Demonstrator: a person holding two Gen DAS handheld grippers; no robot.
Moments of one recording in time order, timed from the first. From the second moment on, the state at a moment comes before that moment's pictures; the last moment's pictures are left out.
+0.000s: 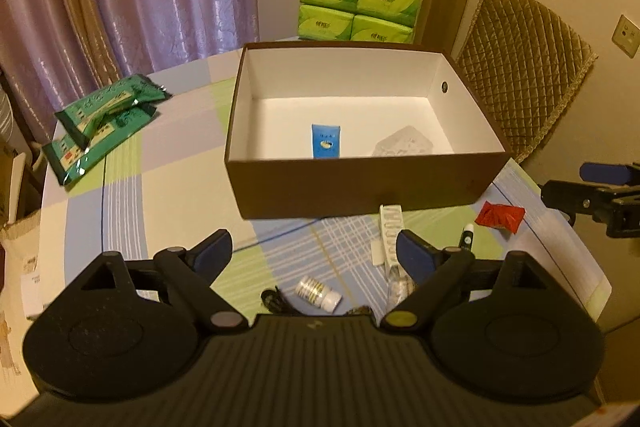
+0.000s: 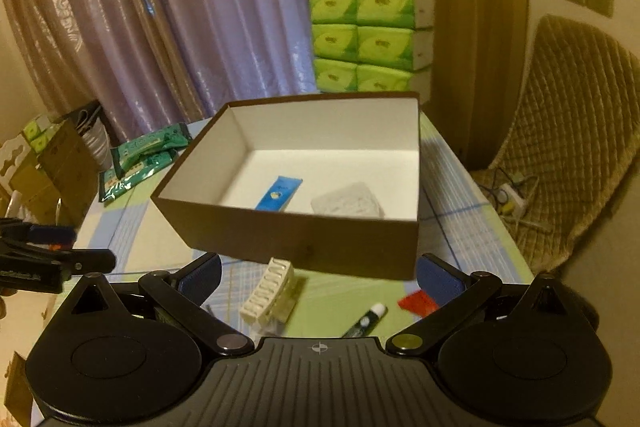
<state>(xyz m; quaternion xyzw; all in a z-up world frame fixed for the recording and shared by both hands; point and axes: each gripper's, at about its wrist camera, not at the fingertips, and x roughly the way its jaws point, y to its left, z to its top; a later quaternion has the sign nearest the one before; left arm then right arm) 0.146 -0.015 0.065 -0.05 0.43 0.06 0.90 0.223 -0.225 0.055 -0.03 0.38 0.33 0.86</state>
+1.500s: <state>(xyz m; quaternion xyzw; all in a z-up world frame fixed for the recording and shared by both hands) 0.088 -0.008 -0.008 -0.07 0.47 0.05 0.88 0.196 -0.248 -0.019 -0.09 0.44 0.26 0.86</state>
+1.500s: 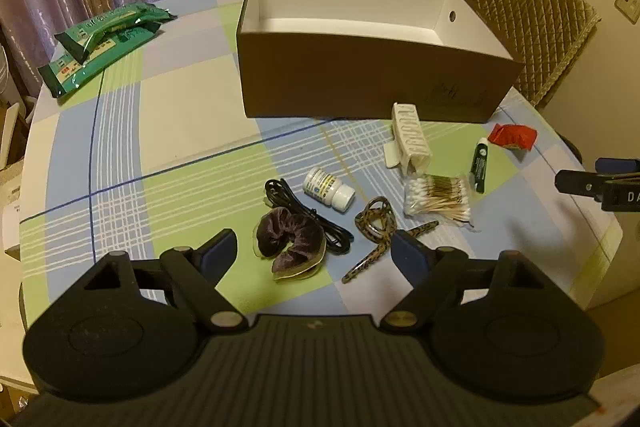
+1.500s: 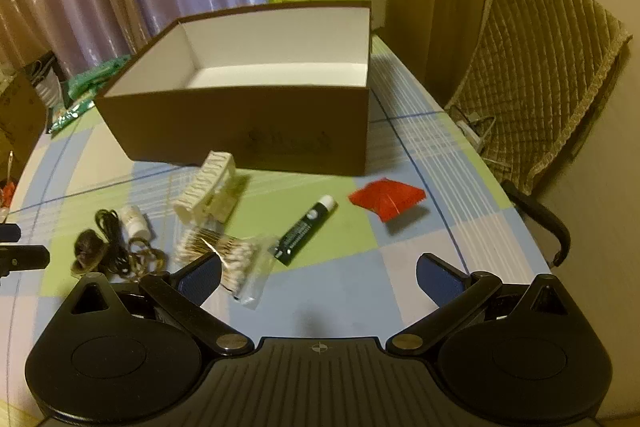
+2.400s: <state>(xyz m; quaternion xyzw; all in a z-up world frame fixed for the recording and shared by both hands) 0.127 0.016 -0.096 0.04 0.52 -0.07 0.85 0.233 -0.275 -0.054 -0.07 0.48 0.21 0.85</state>
